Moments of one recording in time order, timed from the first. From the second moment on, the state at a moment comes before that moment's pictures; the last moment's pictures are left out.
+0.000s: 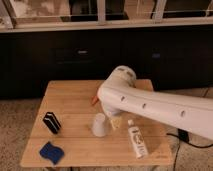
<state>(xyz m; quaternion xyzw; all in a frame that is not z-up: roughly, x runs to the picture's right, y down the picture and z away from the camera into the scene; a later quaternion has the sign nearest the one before) 0.018 0.121 0.647 -0.23 -0.09 -0.18 0.95</state>
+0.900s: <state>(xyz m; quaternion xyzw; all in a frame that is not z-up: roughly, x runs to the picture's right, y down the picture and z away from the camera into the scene) -0.012 0.117 0.664 -0.23 -0.13 -0.19 0.94</state>
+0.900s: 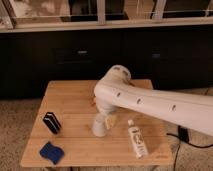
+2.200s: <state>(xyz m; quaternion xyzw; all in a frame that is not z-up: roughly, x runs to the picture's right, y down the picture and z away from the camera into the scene) -0.039 0.112 0.680 -0.24 -0.19 -0.20 0.93</state>
